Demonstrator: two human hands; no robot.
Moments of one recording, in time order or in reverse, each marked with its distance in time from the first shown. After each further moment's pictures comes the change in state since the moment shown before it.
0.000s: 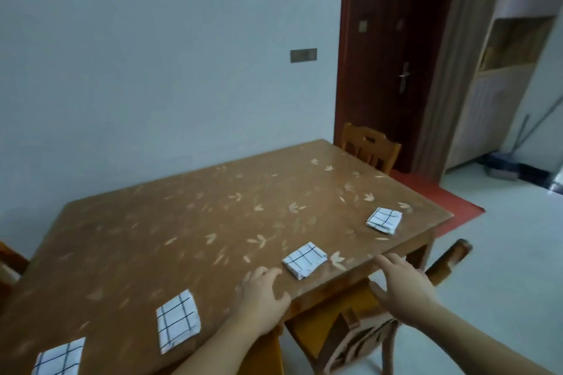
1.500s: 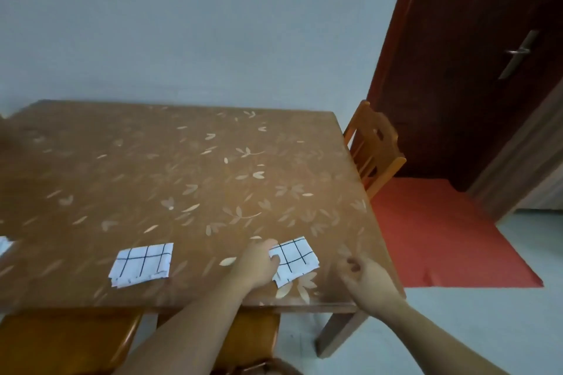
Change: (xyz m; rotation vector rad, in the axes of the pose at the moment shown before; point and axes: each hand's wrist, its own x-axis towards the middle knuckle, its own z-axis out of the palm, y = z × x) left_hand 0.359 0.285 0.237 -0.253 -0.048 -0.423; right_hand 0.366 0.358 0.004 0.286 -0.432 -0.107
